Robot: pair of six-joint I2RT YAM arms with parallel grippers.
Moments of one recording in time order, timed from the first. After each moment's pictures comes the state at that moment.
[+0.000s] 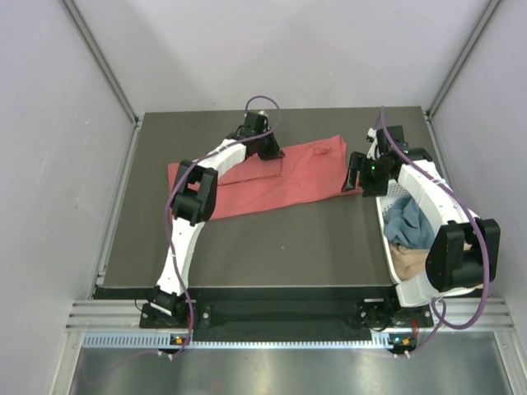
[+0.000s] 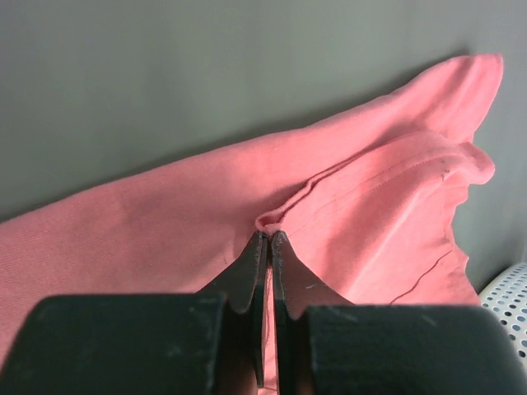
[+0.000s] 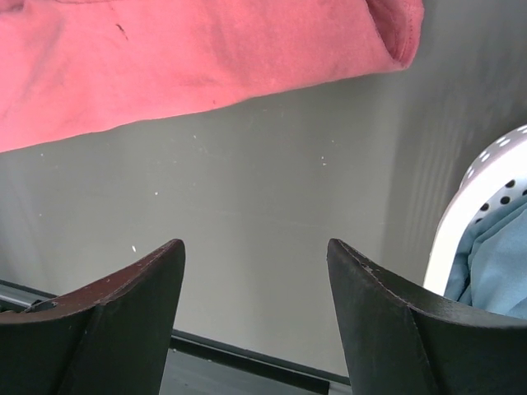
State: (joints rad) left arm -0.41 2.45 2.00 -0.27 0.27 -0.72; right arm 0.14 1.50 1.23 -0.81 -0.23 0.31
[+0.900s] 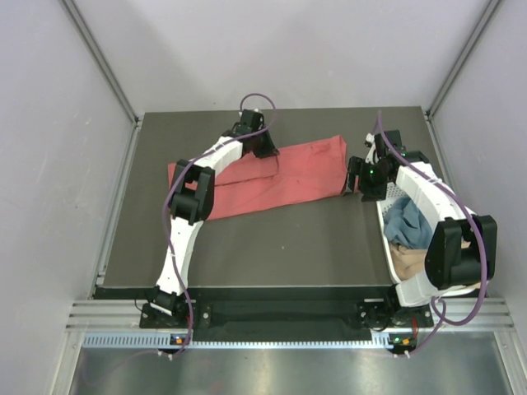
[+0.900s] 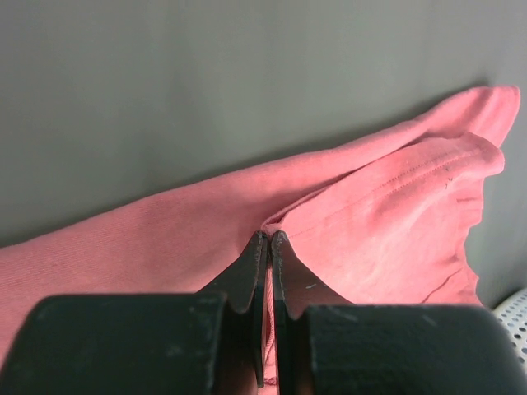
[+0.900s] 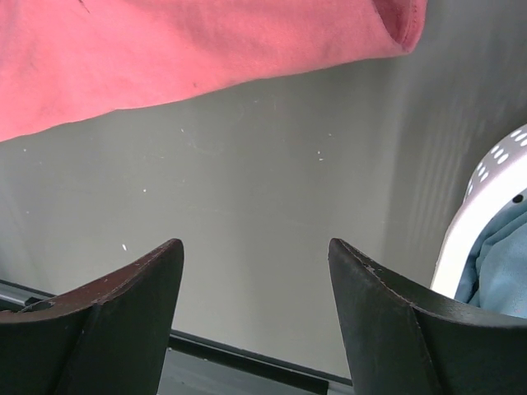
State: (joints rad) left arm -0.38 2.45 2.03 -0.32 0.23 -0.71; right arm 0.13 1.52 1.19 -0.78 -0.24 0.31
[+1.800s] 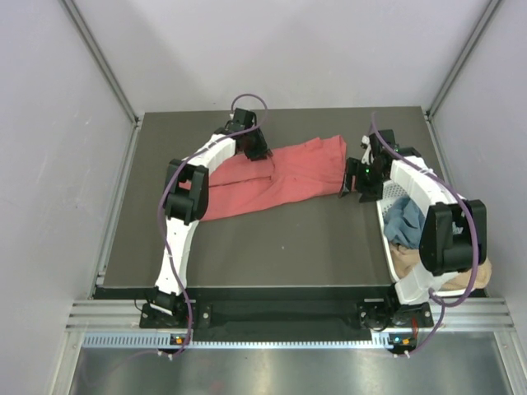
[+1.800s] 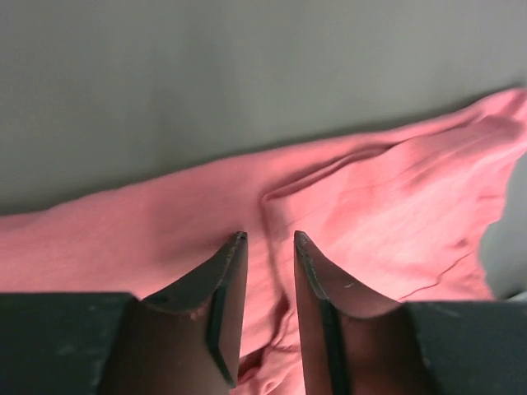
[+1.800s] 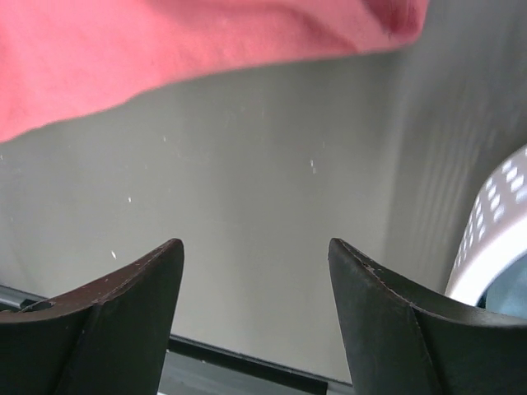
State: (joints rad) left arm -0.34 2.41 2.00 -0.41 0.22 -0.73; right arm 0.13 1.60 1.20 -0.78 -0.24 0.30
